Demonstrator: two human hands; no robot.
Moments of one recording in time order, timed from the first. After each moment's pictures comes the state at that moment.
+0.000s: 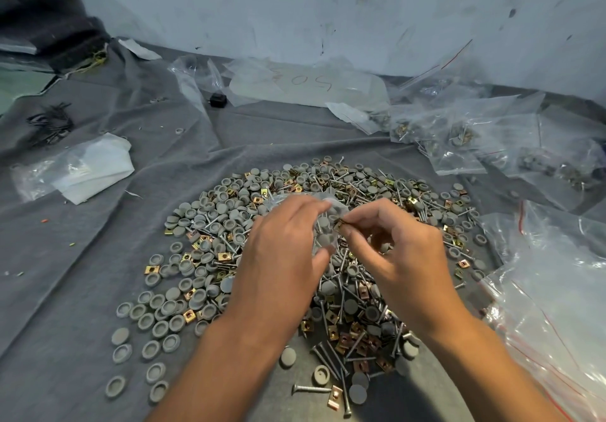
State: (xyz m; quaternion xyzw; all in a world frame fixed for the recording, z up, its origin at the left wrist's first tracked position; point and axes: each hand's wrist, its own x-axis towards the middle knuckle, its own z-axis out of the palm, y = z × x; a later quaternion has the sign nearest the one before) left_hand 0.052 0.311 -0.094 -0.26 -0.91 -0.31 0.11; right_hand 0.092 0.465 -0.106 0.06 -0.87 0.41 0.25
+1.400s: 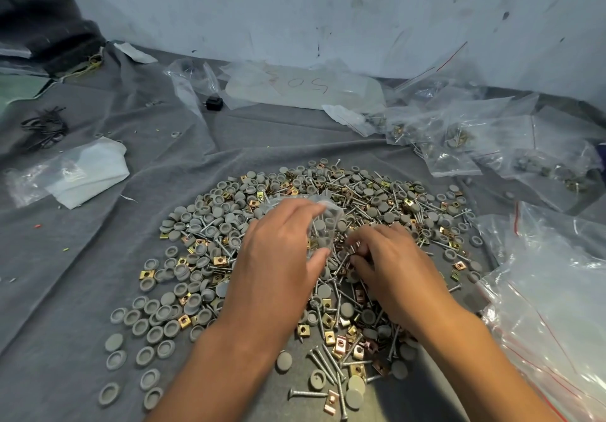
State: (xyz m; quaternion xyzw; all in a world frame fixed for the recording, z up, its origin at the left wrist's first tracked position) left_hand 0.053 0.311 -0.094 -0.25 -0.91 -0.32 0.11; right_hand 0.083 0.489 -0.137 -0.05 -0.99 0.12 0.08
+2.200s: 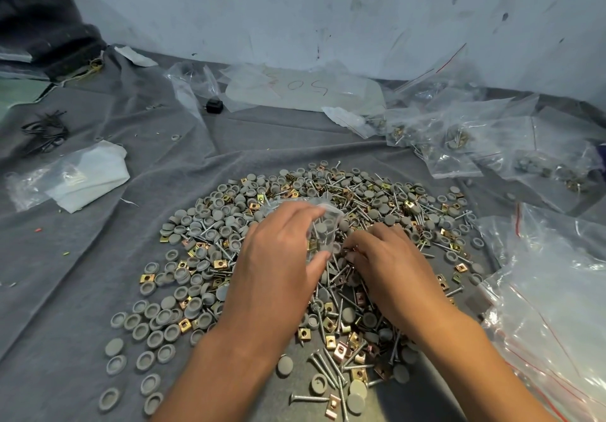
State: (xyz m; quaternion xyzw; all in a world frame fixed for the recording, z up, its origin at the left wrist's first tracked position) left_hand 0.053 0.310 -0.096 -0.26 -0.91 -0.32 0.12; right_hand 0.079 0.489 -0.140 -0.03 -0.99 0.09 0.08
